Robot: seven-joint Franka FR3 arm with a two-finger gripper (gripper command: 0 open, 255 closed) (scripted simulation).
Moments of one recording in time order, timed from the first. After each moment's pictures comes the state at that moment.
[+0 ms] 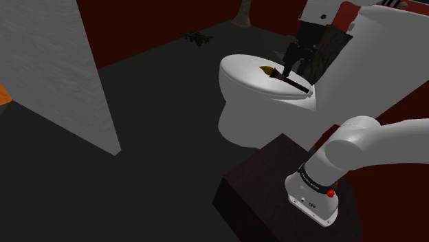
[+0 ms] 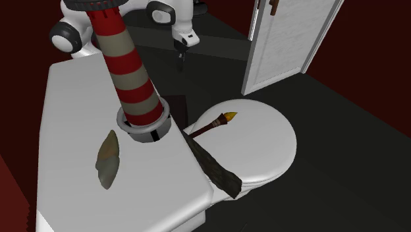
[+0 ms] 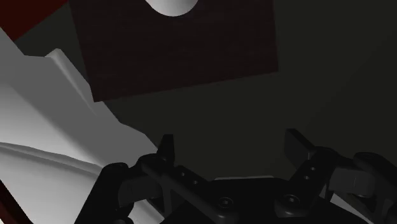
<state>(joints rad) -0.02 -0.80 -0.03 -2.37 0.08 1.45 0.07</state>
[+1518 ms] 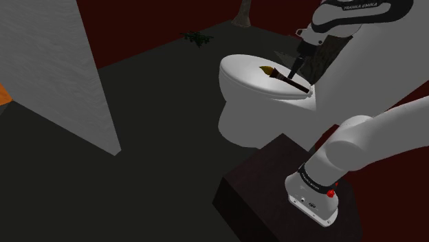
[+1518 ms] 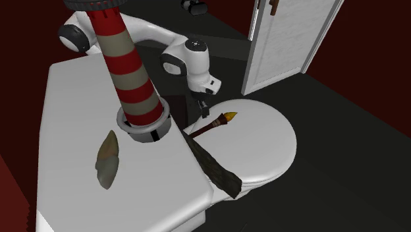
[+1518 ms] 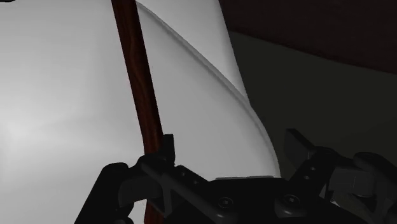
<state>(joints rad) 0.01 -0.47 -0.55 -2.34 -0.18 1.92 -0.73</state>
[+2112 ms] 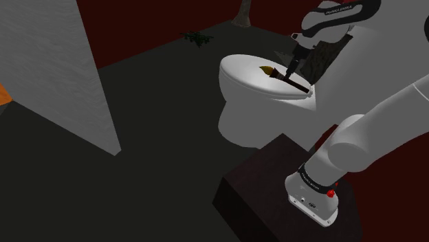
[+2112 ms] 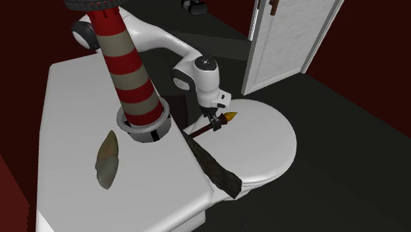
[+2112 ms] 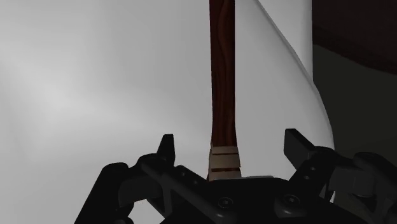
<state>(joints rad) 0.08 -0.26 -0.70 -2.24 -0.08 2.07 -0.99</state>
